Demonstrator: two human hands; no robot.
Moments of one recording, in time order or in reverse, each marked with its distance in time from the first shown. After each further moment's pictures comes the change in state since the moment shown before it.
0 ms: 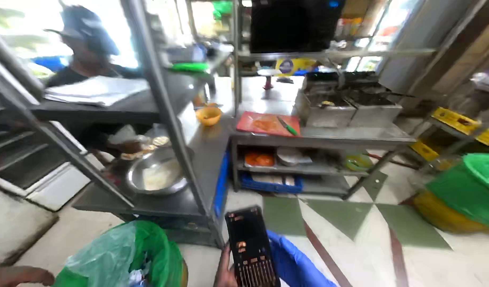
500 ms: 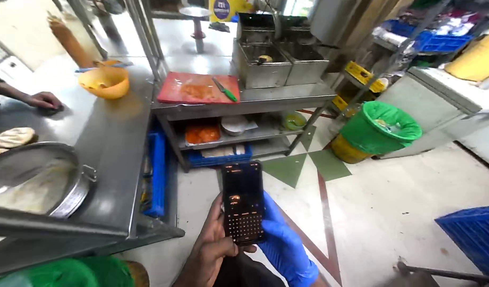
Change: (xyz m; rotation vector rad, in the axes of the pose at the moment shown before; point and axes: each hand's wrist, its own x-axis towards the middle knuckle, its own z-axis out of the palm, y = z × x) left_hand 0.171 -0.035 0.063 0.021 -0.373 -0.275; right_hand -0.011 -0.091 -0.042 0.232 0.429 -0.360
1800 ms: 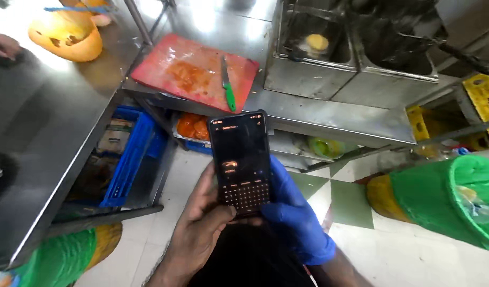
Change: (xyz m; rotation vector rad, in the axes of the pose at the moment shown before) left_hand 0.357 -0.013 0.046 0.062 0.334 0.312; right_hand 0.318 -0.210 -0.204 -0.183 -0.477 0.269
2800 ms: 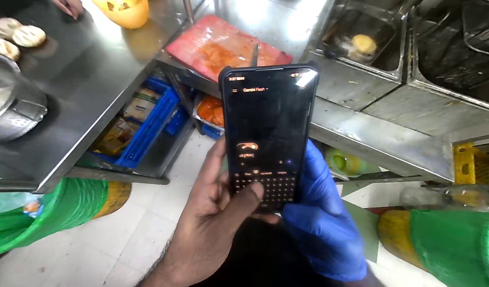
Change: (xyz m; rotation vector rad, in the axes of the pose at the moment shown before) left_hand -0.006 0.002 0.072 0.209 0.208 0.197; right_hand -0.010 -0.046 -0.001 0.019 -0.210 -0.088
